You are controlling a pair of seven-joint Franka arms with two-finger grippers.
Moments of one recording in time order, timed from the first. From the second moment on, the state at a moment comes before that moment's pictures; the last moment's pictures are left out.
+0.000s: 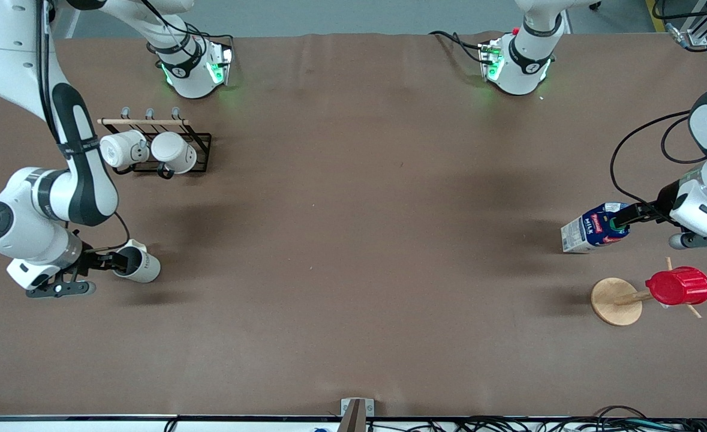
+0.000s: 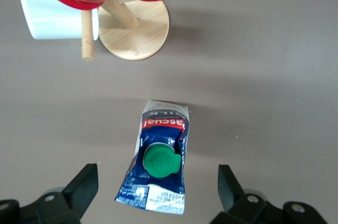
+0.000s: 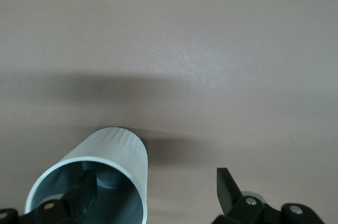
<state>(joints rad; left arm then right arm) 0.19 0.18 -0.07 -1.91 0.01 2.08 0.02 0.01 0.54 -0.17 -1.81 0.02 2.40 -0.25</state>
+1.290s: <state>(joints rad) 0.19 0.22 -0.08 -2.02 0.01 2.19 0.03 0.08 0.44 -0.11 -1.68 0.08 2.06 -0.22</state>
